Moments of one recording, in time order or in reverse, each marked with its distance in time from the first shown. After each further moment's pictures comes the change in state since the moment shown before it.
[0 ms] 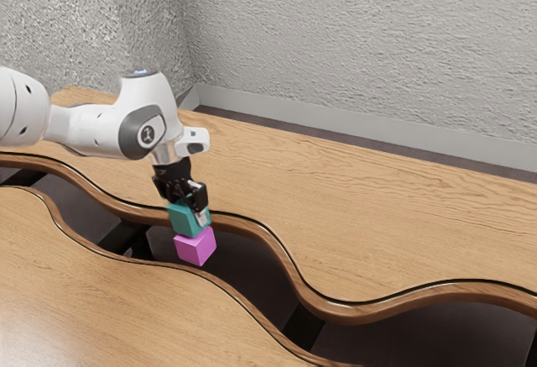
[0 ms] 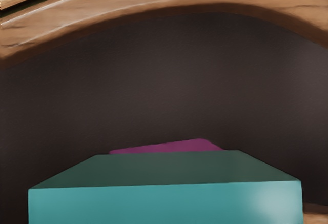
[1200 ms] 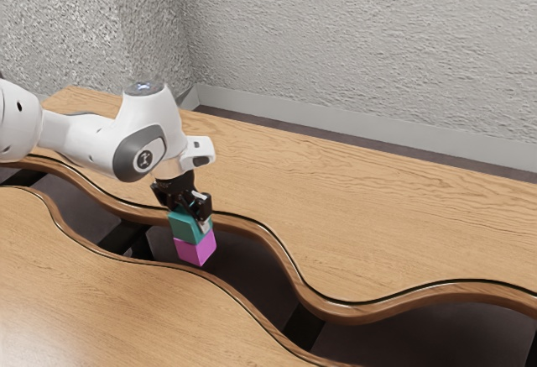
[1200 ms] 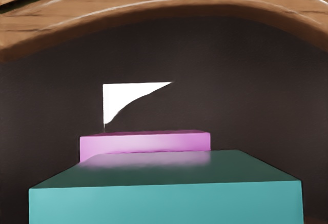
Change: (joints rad) arm 0.006 -0.106 -0.056 -0.166 0.108 0.157 -0.221
